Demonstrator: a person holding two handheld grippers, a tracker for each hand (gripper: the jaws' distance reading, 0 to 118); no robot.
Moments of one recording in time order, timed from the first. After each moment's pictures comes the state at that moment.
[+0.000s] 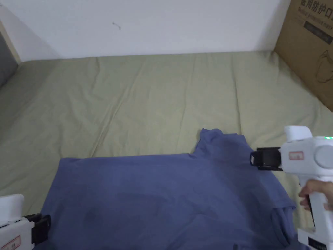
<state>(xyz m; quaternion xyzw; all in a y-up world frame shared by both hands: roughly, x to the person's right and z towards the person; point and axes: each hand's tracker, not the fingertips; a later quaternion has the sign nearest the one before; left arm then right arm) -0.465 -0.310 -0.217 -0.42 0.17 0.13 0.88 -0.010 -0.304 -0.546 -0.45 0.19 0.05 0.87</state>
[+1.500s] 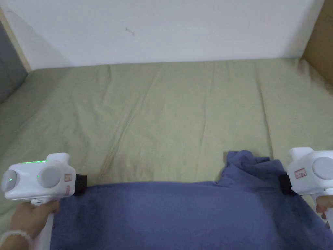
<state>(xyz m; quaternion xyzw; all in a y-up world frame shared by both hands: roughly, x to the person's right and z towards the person) -0.560 -0.370 -0.429 -0.48 0.21 0.10 0.84 -0.053 -0.366 -0.622 -0.53 0.16 0.10 0.83</state>
